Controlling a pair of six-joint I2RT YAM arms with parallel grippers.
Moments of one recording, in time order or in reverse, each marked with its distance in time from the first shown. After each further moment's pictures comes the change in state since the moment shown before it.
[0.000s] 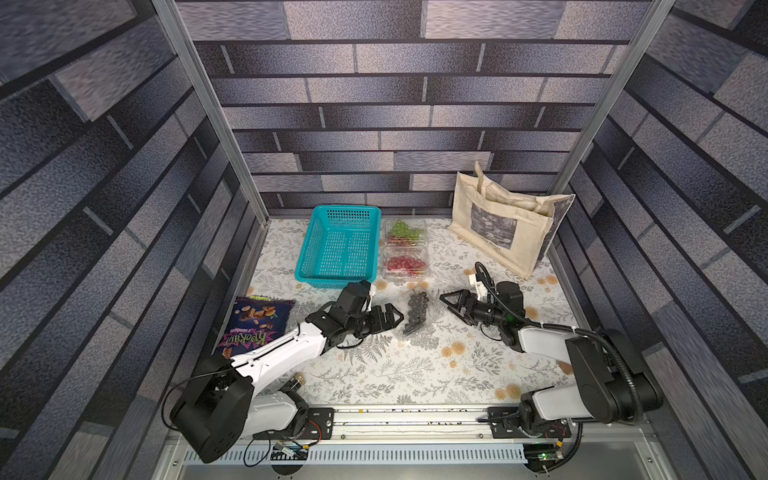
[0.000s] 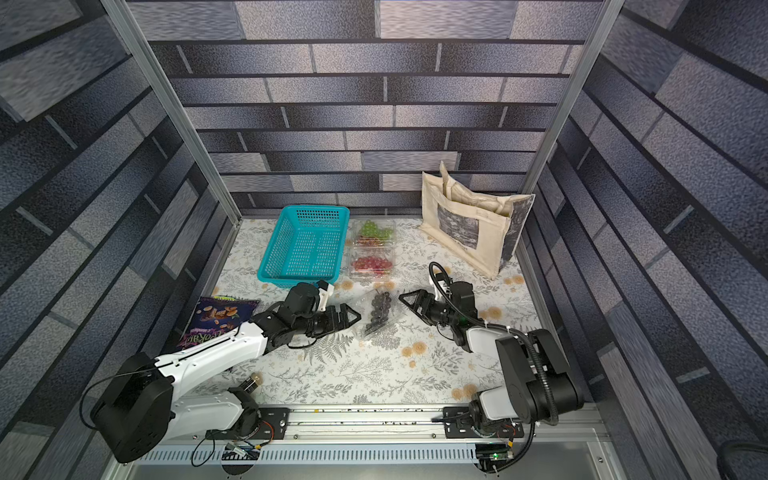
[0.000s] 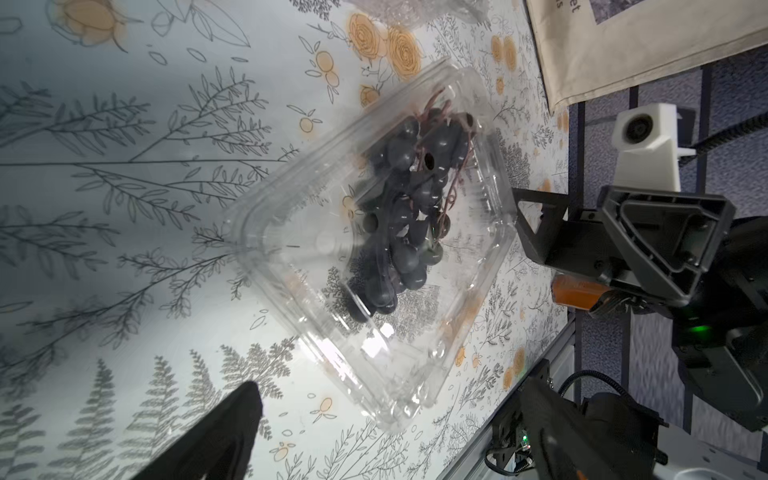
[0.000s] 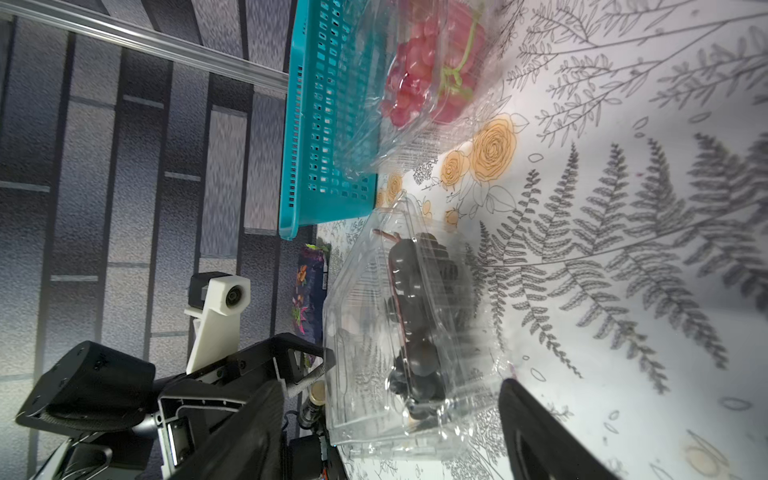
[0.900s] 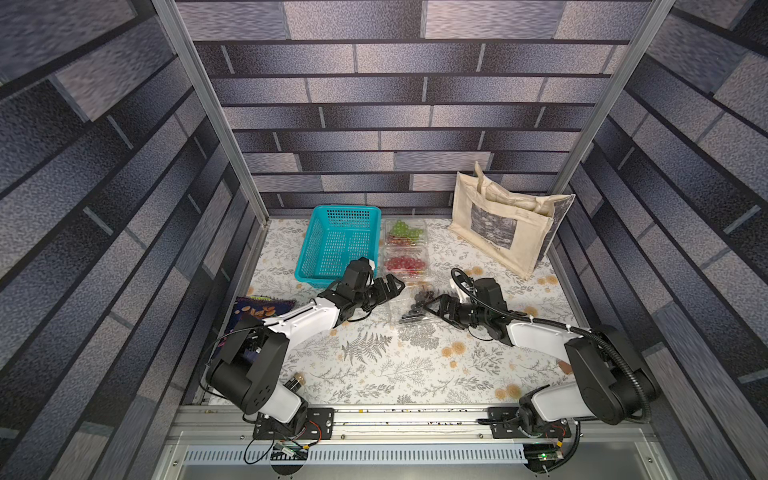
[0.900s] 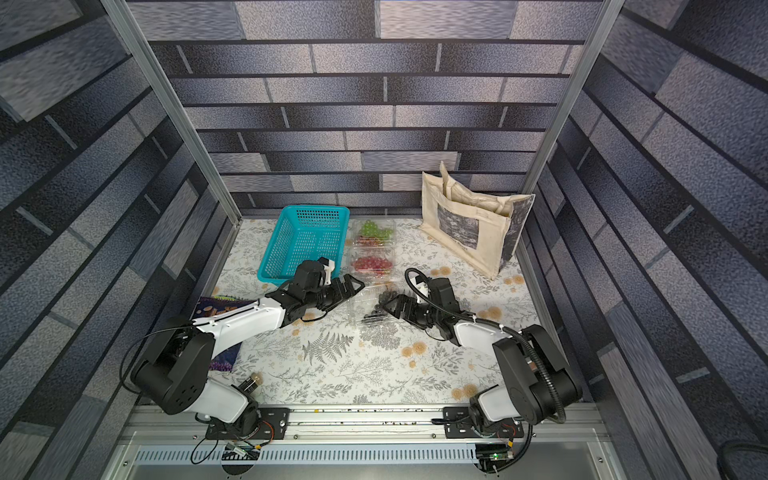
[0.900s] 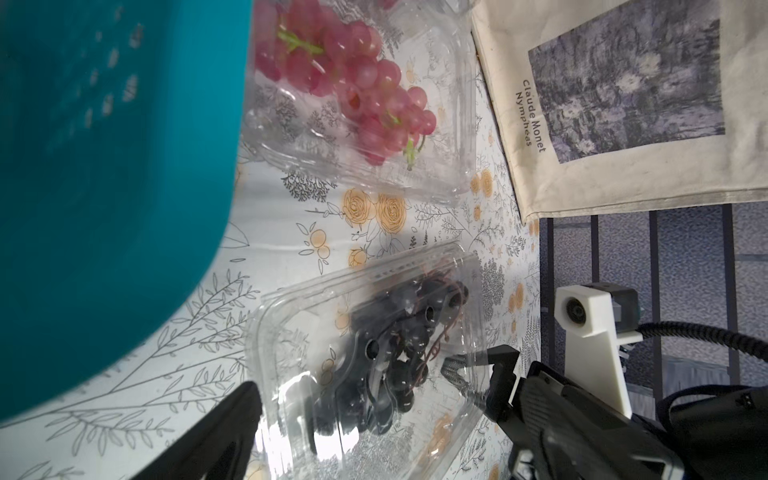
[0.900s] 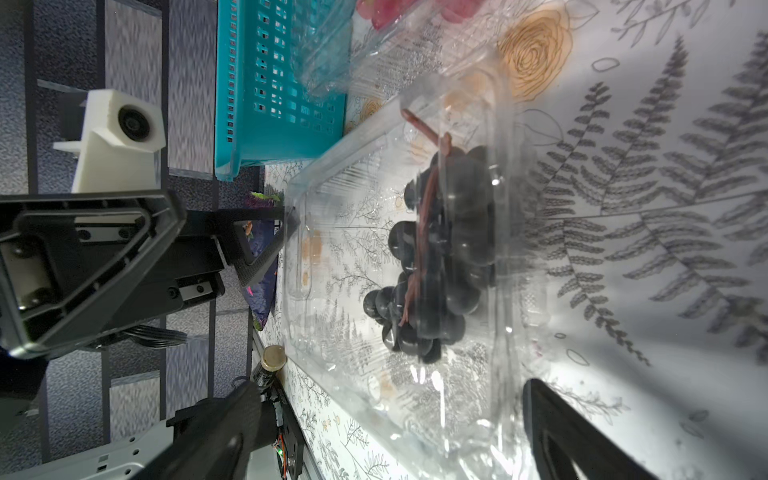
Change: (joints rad) left arm 0.114 0.255 0.191 0.162 0.001 -0.031; right arm 0.180 0.023 0.106 -0.241 0.128 -0.104
